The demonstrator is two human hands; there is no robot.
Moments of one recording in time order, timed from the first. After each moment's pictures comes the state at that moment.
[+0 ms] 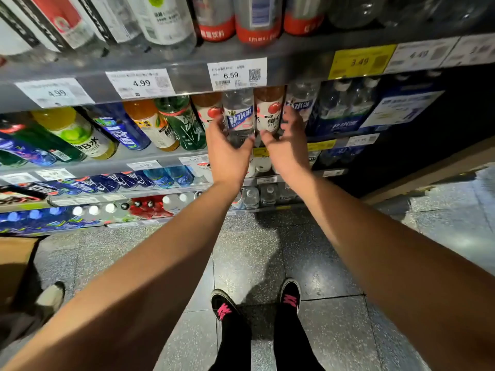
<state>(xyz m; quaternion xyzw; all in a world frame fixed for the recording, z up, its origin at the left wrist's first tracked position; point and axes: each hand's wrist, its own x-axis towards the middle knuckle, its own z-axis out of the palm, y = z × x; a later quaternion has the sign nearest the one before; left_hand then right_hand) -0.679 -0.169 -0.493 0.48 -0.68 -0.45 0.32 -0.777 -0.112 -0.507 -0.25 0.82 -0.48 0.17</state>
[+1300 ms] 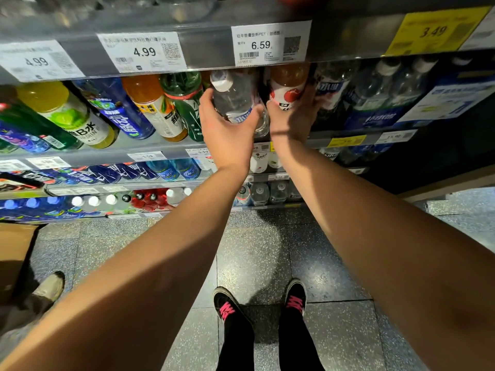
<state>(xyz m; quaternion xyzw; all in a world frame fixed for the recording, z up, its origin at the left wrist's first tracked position) -0.687 -0.205 -0.513 0.52 -0.61 -0.40 0.44 -0.792 -0.187 -0.539 -0.12 0.88 -0.43 0.15</state>
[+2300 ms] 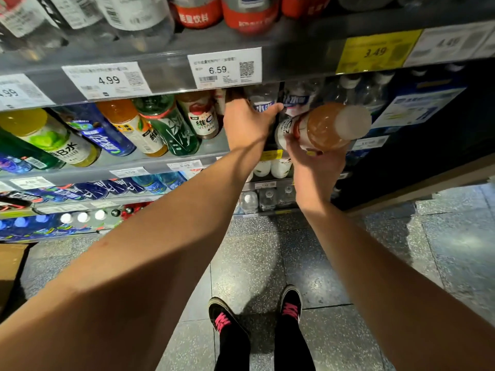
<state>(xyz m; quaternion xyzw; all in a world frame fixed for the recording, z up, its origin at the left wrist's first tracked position) -0.769 -0.203 -0.497 0.52 -0.75 -0.32 0.23 -0.790 -0.074 -0.526 -0.06 0.75 -0.65 0.06</state>
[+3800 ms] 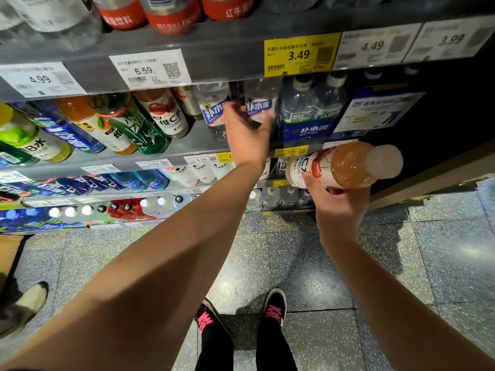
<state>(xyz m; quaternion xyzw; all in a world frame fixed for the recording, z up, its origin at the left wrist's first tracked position) -0.823 -0.133 -0.538 0.49 -0.63 -0.46 0.38 -0.841 0.056 -0.526 -0.15 0.75 -0.64 0.08</state>
